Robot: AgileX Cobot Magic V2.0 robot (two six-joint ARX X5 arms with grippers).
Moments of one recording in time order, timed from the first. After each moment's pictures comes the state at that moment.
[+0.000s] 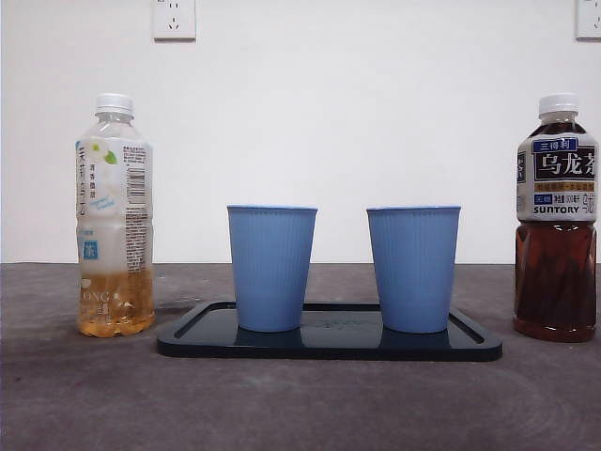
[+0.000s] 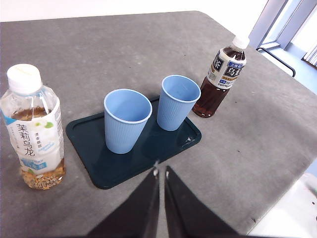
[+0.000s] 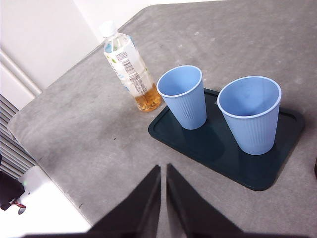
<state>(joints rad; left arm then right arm) -0.62 0.53 0.92 -0.79 0.13 -0.20 0.20 0.42 0.73 -0.75 -0.63 0.15</state>
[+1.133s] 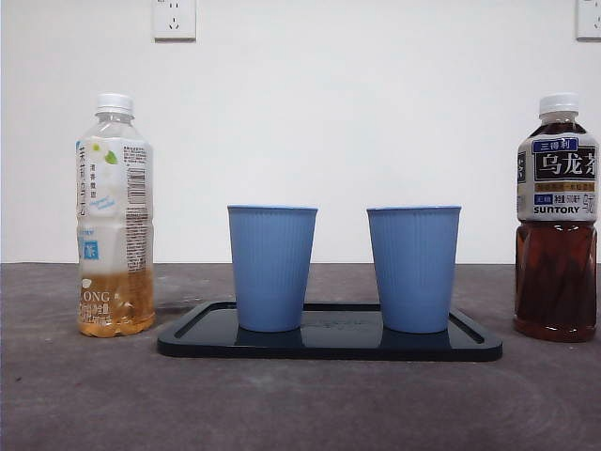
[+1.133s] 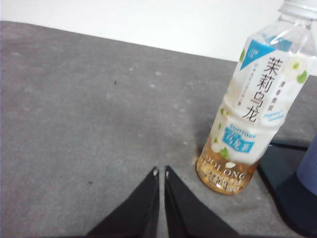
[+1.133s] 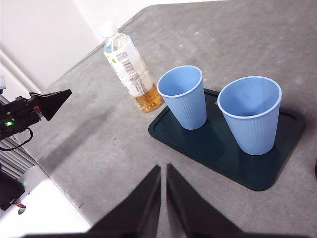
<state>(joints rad) -0.01 0.03 0.03 -0.15 0.10 -0.17 0.20 0.42 0.73 -0.74 -0.63 0.15</state>
